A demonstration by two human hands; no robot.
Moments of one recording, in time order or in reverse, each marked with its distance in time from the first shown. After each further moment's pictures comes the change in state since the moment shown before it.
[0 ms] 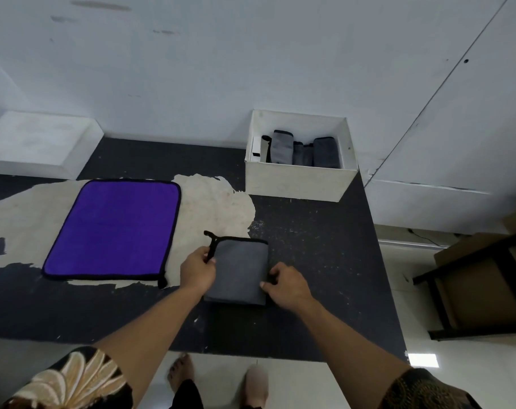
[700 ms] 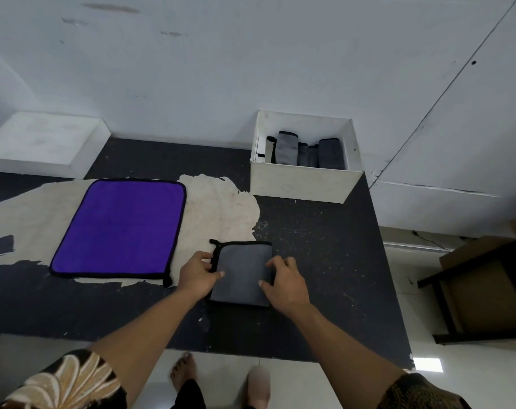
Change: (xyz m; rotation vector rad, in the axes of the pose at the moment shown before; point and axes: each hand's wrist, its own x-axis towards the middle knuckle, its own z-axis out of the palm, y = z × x) left_hand -0.001 -0.015 -0.012 0.014 -0.079 -0.034; right_hand -0.011 -0.015 0.009 -0.014 0.158 -0.125
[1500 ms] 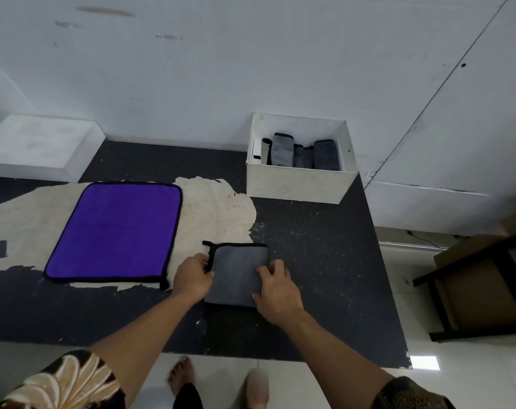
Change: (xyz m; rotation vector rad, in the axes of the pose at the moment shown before) left_hand 0.004 0.000 -0.003 0.280 0.035 0.127; right_hand -0.011 -0.006 0.011 -0.268 -0.044 -0.149
